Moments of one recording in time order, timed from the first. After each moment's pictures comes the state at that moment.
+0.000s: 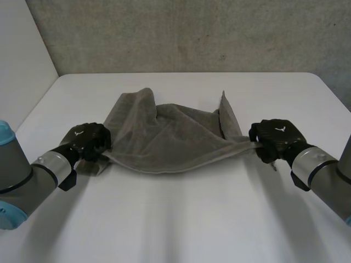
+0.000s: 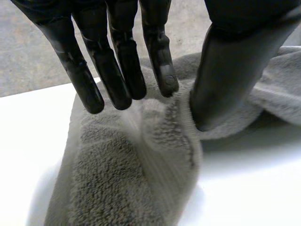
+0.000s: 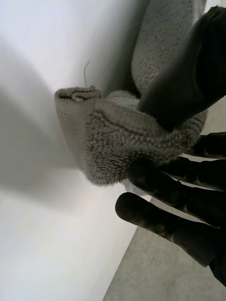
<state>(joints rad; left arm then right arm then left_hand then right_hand) 4.60 -2.03 -1.77 3.50 -1.17 3.17 1.76 -1.23 1.74 -0.18 1.23 2.92 0.82 0.83 0.84 0.83 0.64 1.35 1.30 1.33 1.33 1.17</state>
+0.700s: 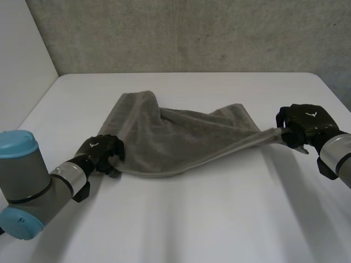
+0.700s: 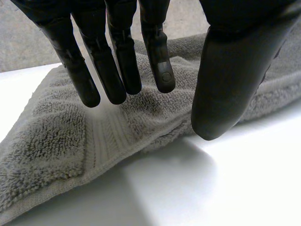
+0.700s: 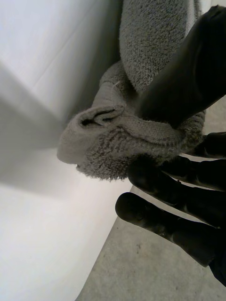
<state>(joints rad) 4.51 -2.08 -1.78 3.50 -1.23 3.16 1.63 -1.32 1.73 -0.17 1.22 2.93 0.72 0.73 0.73 0.73 0.53 1.35 1.30 1.33 1.33 1.17</state>
